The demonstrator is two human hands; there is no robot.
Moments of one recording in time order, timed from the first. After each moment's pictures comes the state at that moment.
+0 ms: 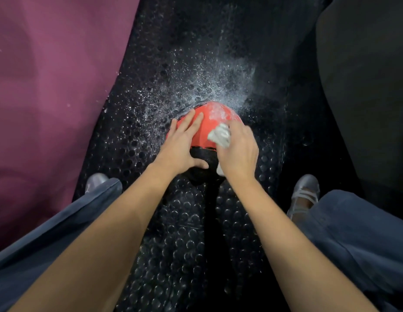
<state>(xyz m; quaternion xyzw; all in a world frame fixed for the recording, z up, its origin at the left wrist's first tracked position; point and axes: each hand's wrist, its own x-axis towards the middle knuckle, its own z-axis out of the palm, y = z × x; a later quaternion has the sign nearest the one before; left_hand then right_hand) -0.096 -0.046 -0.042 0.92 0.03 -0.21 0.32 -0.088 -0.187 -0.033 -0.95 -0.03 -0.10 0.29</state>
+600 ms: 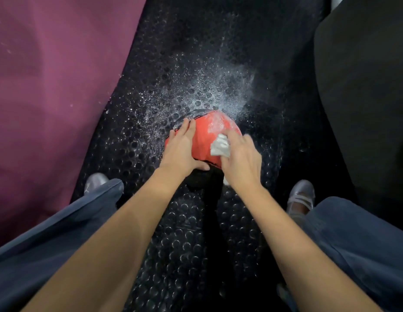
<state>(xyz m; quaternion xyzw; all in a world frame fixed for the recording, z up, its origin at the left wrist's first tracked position) -0.098 -0.060 -0.035 0.93 0.10 -0.22 0.29 -0.095 -0.207 -0.014 -0.97 -0.11 0.00 0.22</state>
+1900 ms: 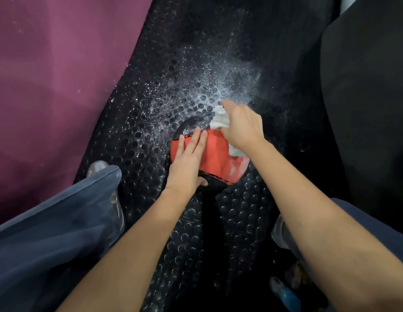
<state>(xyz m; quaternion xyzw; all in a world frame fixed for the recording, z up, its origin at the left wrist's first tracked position) -0.151 -0.077 -0.034 0.94 0.08 -0.23 0.25 -0.032 -0.187 -0.001 -0.97 -0.20 0.13 0.09</state>
